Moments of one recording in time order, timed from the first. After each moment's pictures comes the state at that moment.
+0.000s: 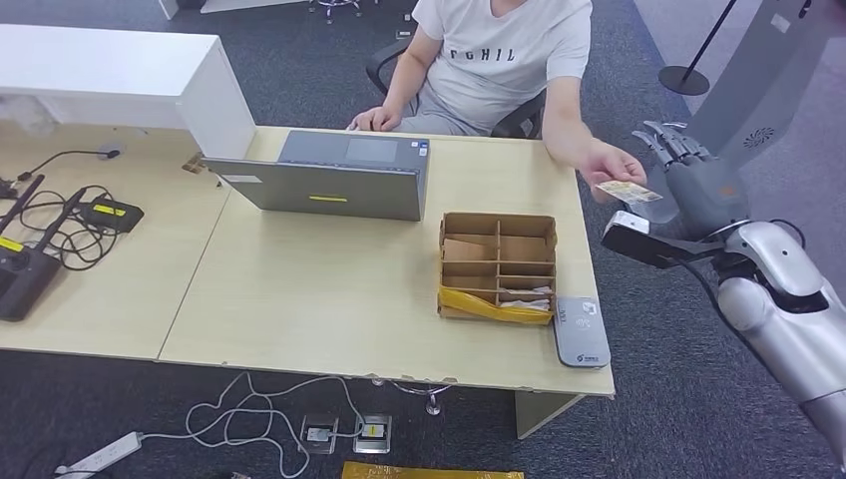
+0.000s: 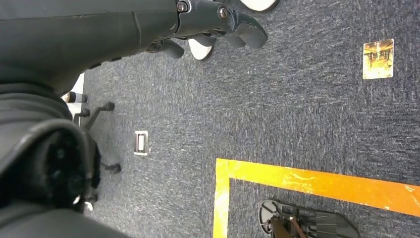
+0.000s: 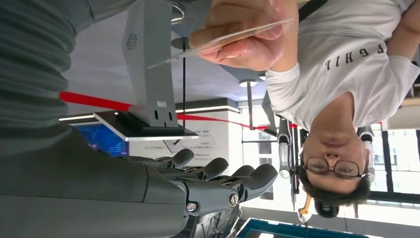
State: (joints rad) left arm -0.13 0.14 -0.79 -0.13 0.71 0.39 0.09; right arm -0.79 -0.71 0.63 -1.19 0.78 -0.21 -0.11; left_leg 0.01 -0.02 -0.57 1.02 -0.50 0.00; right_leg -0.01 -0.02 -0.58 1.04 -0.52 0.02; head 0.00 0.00
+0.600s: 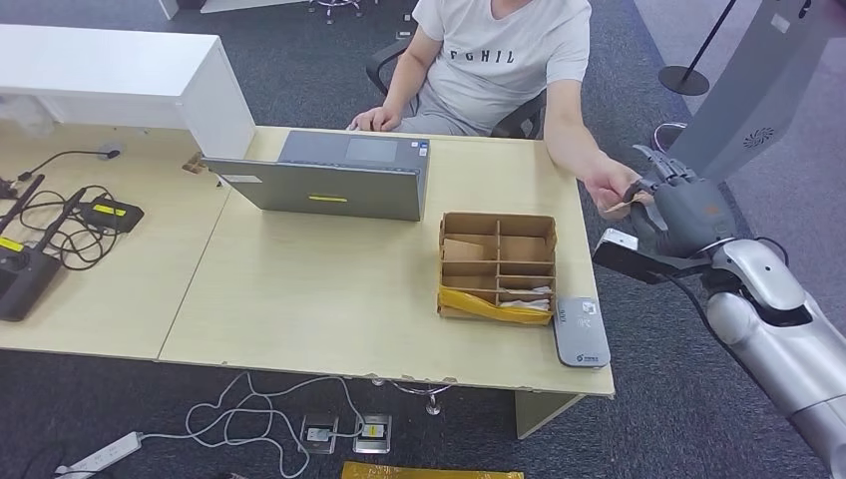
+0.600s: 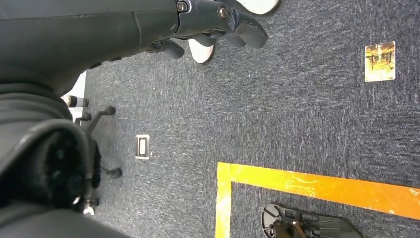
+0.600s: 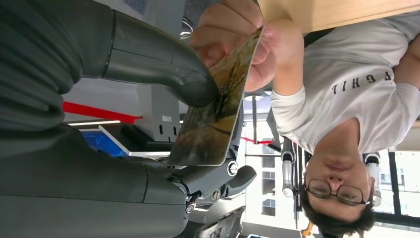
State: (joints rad) left arm -0.13 0.15 -0.81 -0.13 0.71 0.39 0.10; right arm -0.74 -0.69 0.63 -1.16 0.80 -0.21 -0.11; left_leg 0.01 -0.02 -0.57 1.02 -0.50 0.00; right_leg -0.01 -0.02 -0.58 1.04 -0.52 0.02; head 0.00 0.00
